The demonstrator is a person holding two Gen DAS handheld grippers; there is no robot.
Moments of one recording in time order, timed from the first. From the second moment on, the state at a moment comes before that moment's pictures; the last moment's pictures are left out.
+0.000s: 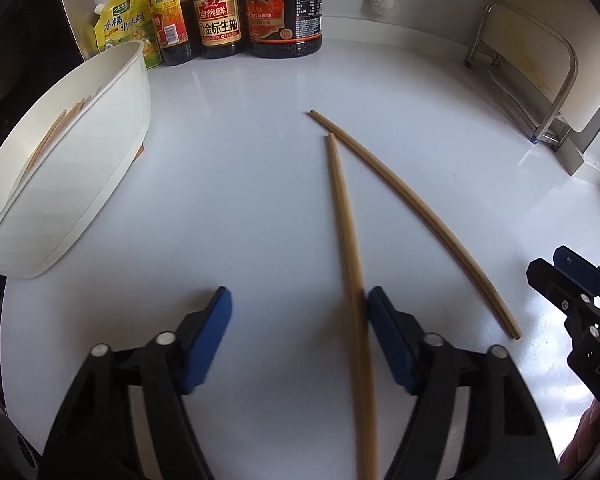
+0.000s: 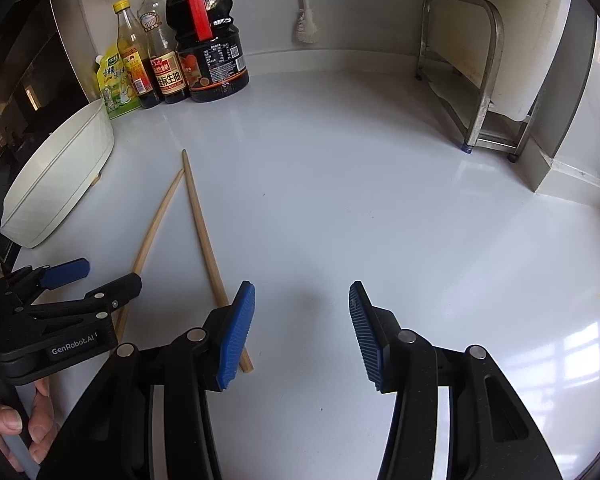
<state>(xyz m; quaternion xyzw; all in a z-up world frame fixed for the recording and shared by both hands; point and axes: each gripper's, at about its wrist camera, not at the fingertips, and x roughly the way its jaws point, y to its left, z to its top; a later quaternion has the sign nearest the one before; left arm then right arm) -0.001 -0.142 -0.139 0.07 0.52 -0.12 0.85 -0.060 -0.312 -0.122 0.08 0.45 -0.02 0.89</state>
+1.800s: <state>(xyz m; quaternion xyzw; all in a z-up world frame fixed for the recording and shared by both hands) 0.042 -0.087 -0.077 0.05 0.48 -0.16 0.86 0.003 -0.226 -0.082 0.08 0.44 0.04 0.89</state>
